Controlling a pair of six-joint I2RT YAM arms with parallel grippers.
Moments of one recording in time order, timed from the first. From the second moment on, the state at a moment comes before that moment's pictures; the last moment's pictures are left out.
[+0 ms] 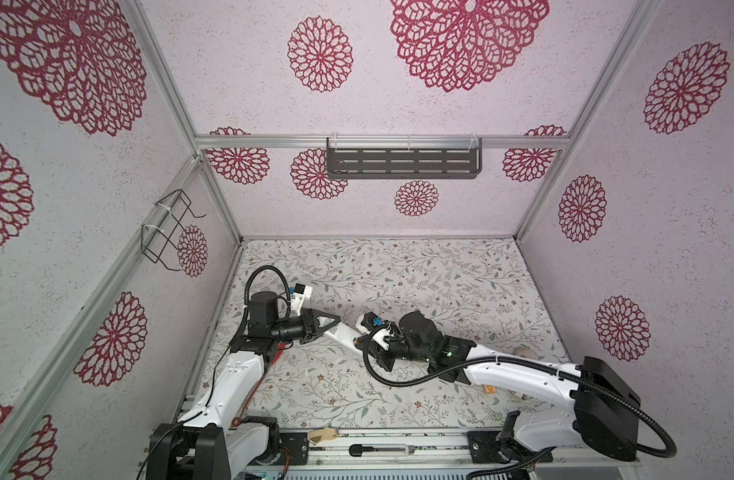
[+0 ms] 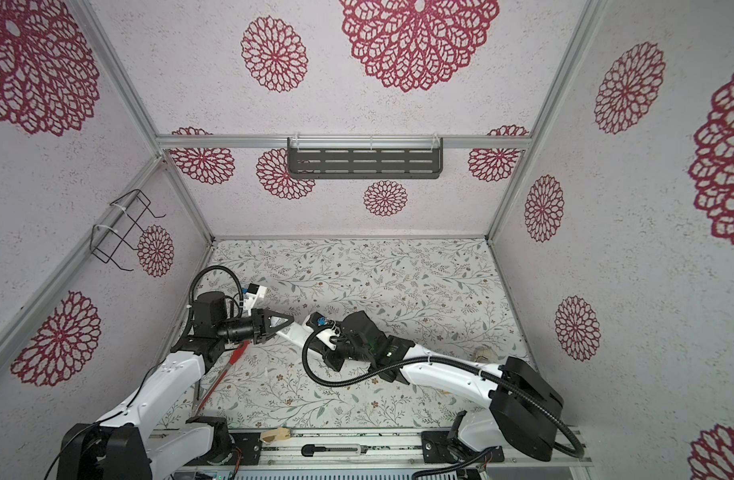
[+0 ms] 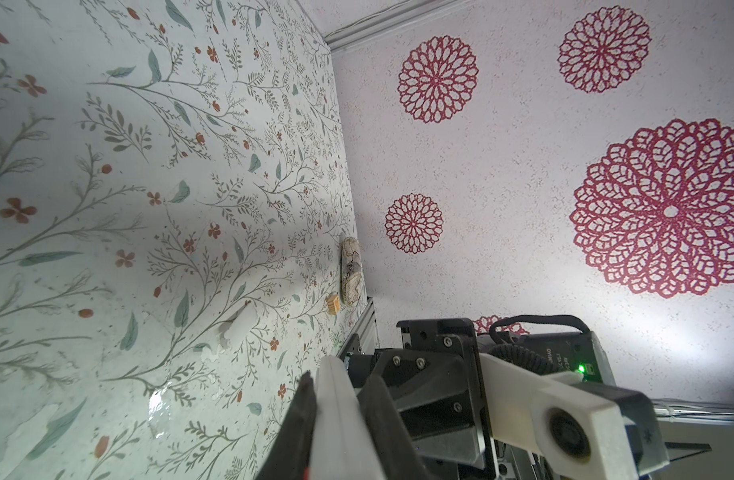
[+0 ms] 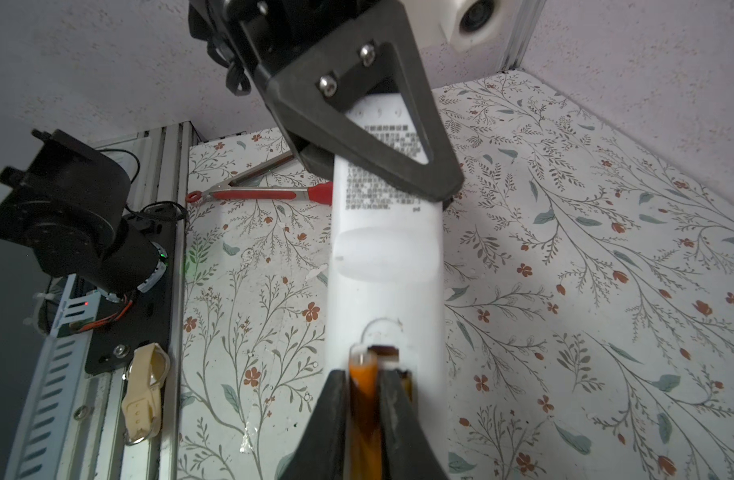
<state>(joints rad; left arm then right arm) -0.06 1.11 0.57 0.00 1.07 -0.81 1.03 1.37 0.83 0.09 -0.21 -0.06</state>
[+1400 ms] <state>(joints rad) -0.05 1.09 0.57 0.03 1.13 -0.84 0.99 1.39 1.00 -0.12 -0.31 -0.07</state>
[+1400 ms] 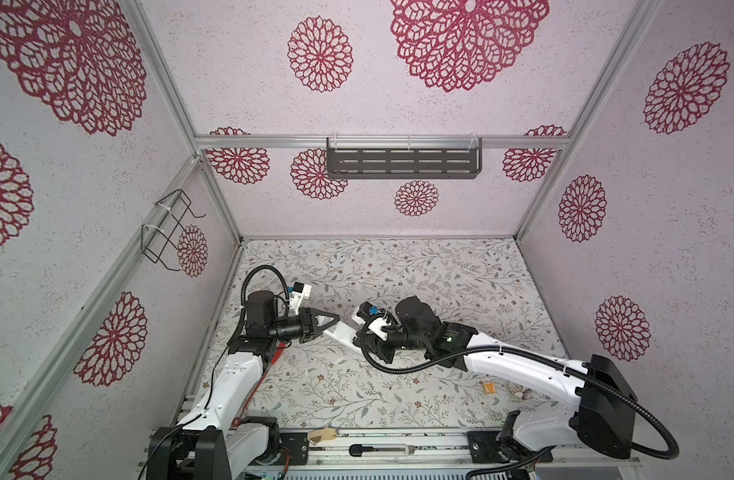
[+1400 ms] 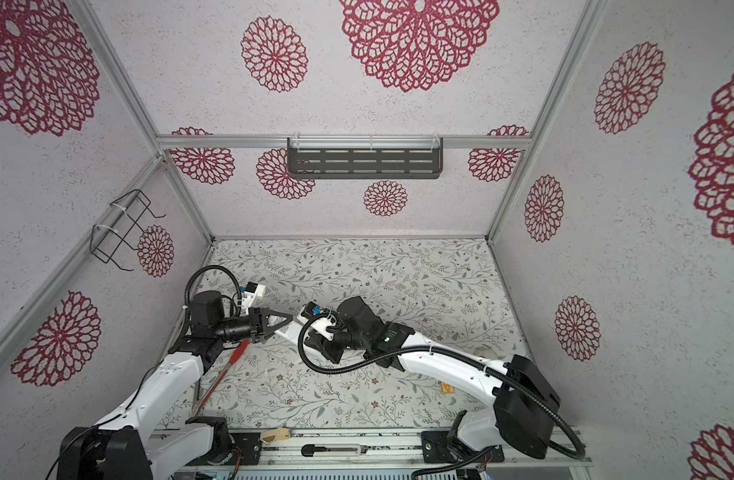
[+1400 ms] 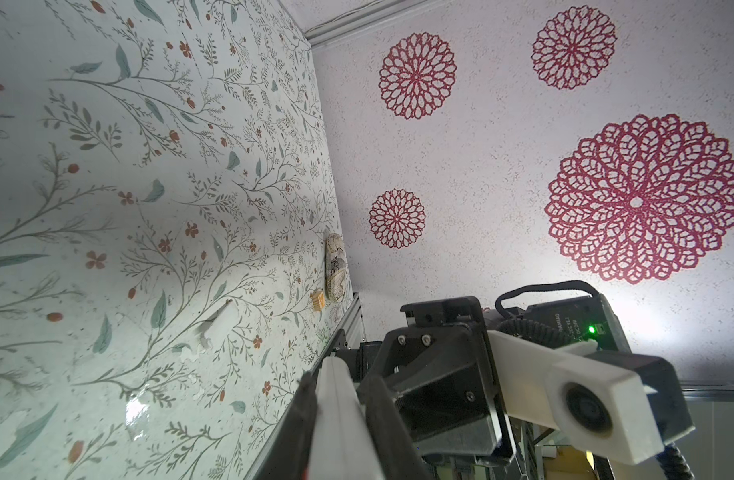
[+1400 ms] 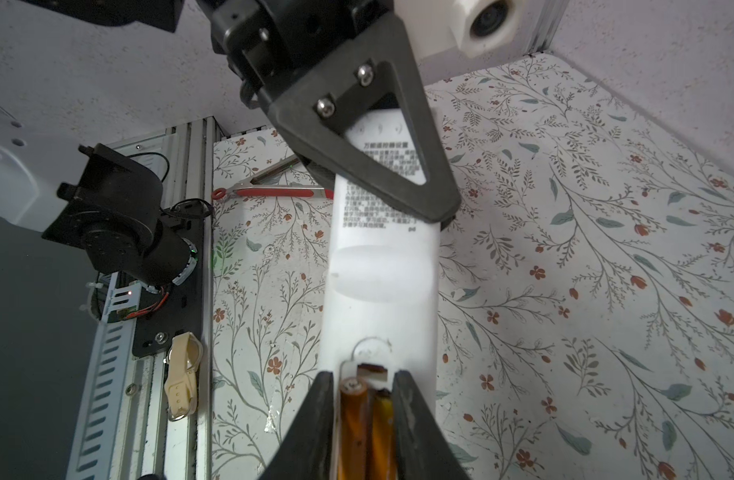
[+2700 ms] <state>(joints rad) -0.05 1.10 0.57 -0.03 1.08 -0.80 1.02 1.38 0.95 -0.17 -0.26 -0.11</state>
